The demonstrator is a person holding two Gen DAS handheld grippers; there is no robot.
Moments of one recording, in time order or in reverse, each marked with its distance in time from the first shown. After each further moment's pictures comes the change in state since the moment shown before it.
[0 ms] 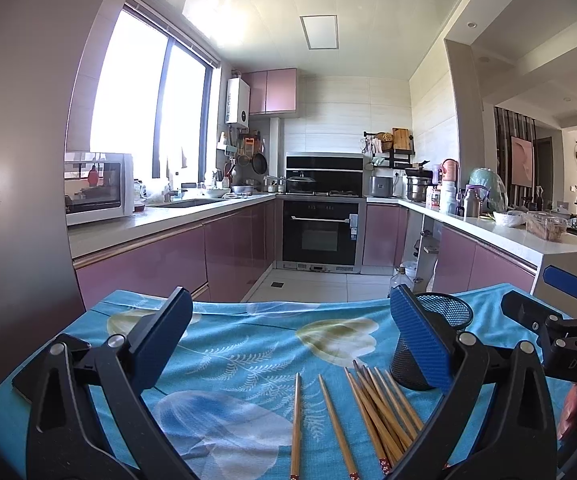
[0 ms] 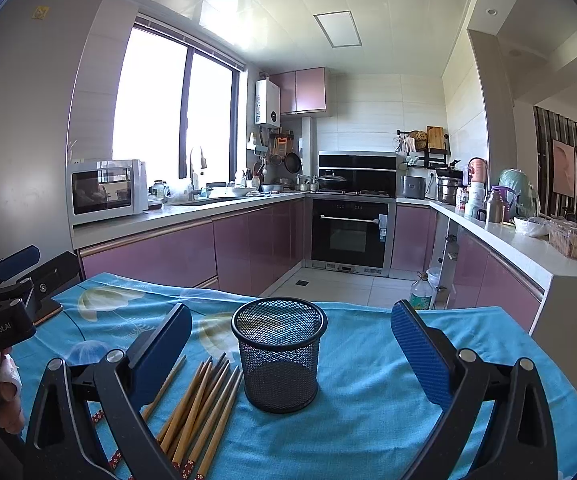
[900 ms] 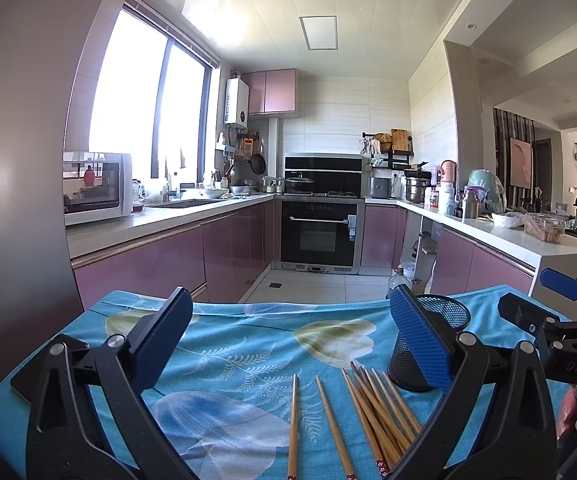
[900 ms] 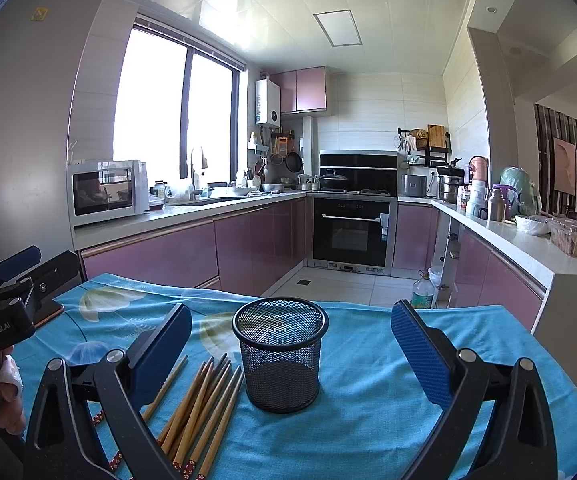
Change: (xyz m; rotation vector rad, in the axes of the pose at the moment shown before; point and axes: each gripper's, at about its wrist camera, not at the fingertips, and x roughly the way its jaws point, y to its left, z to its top) left arm 0.000 -0.001 0.001 -0.003 -0.001 -0.002; right arm 0.001 0.000 -0.002 0.002 -0.001 0.006
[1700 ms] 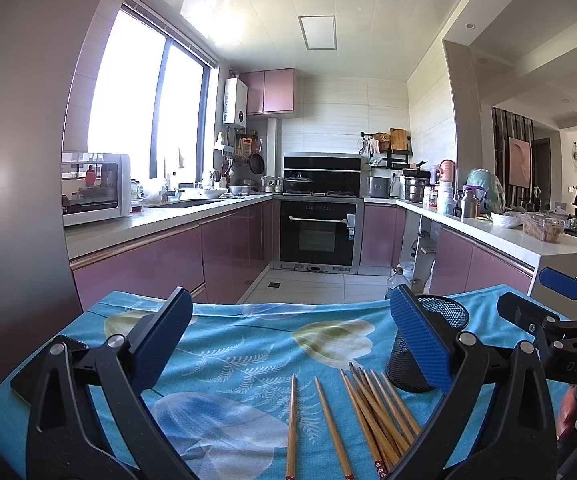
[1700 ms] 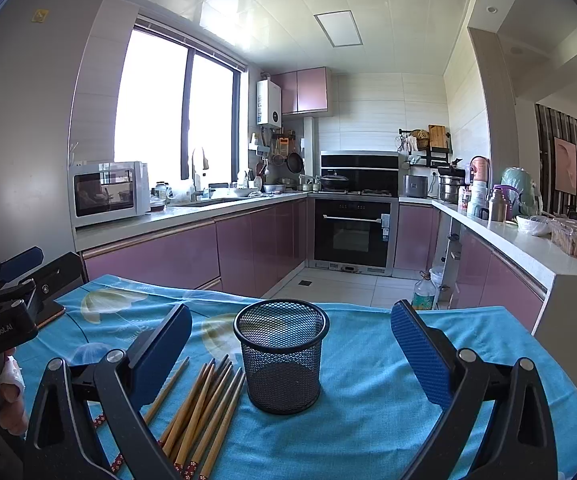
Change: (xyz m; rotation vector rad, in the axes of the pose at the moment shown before) left arm 0.000 0.001 0.000 -0.002 0.000 0.000; right arm 0.001 0.001 0.001 0.004 -0.002 0.005
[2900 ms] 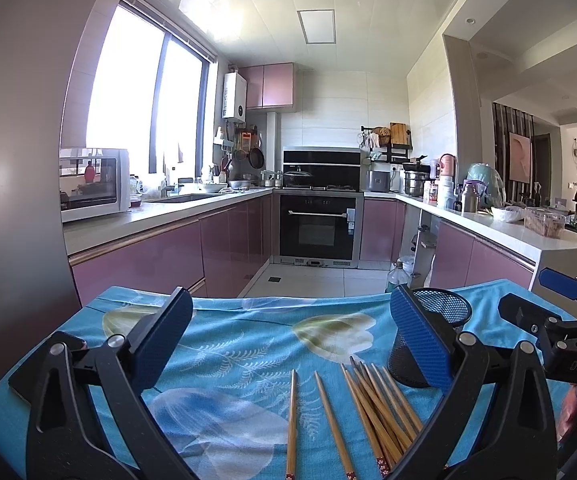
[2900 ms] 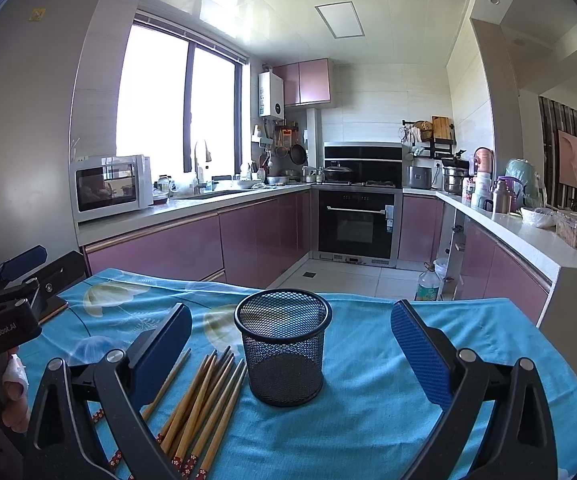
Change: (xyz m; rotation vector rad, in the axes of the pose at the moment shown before) left arm 0.002 -0.005 -0.004 0.003 0.014 -0.003; right arm 0.004 -0.005 -0.002 0.009 0.039 0.023
